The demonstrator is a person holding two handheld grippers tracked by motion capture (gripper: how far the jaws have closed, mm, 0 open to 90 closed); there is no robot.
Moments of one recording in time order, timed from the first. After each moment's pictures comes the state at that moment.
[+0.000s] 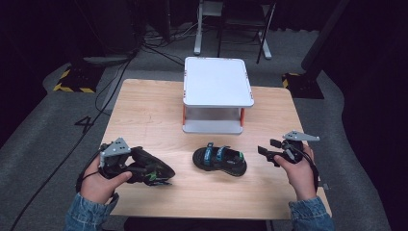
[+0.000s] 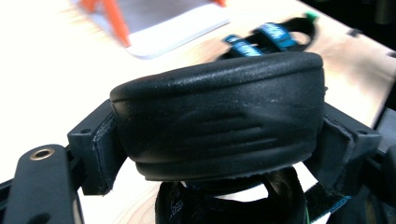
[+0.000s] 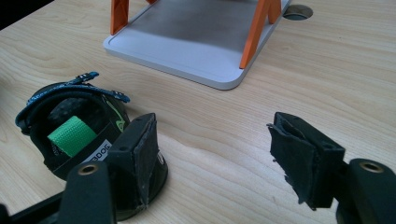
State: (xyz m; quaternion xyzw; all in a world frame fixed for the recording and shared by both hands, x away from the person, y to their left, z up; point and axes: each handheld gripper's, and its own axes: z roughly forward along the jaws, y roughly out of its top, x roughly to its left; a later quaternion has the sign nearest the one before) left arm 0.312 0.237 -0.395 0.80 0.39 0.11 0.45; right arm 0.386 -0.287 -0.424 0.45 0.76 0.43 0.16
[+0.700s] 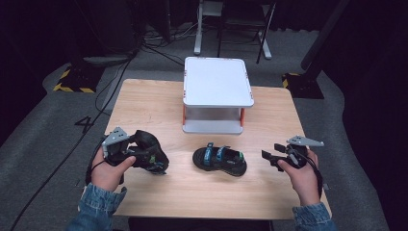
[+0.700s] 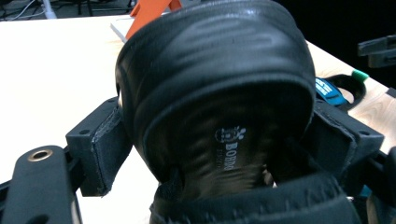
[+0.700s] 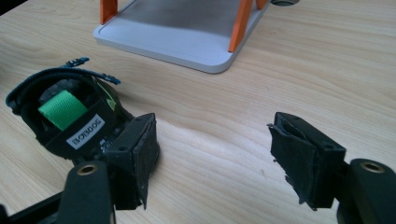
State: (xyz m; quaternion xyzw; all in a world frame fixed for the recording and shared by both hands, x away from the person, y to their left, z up) left arm 0.351 0.230 -0.413 0.74 0.42 0.15 0.51; right arm 0.374 -0.298 -0.430 0.47 0.76 0.42 0.17
